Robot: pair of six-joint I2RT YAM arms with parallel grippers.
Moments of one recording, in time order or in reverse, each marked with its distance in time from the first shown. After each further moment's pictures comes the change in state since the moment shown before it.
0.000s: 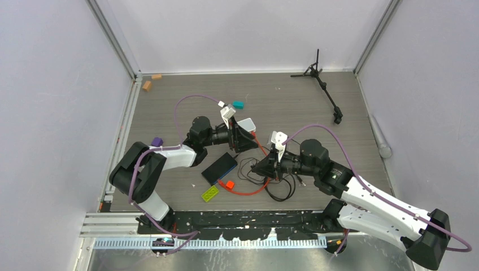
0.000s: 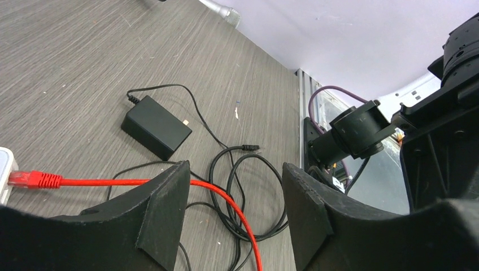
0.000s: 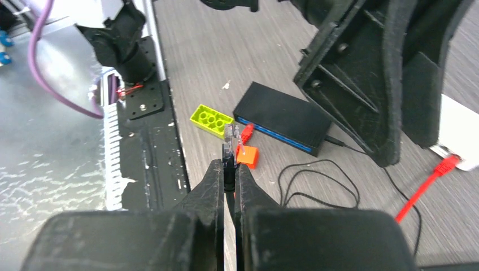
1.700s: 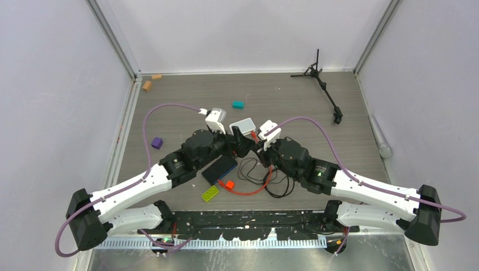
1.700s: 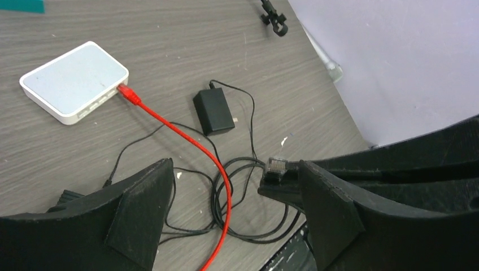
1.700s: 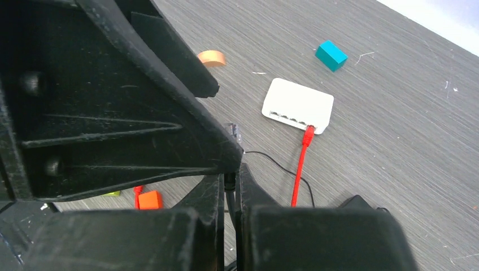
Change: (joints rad) left arm -0.346 -0.575 0.103 -0.899 -0.964 -0.063; right arm 0.231 0.181 0.151 -0.004 0.774 0.003
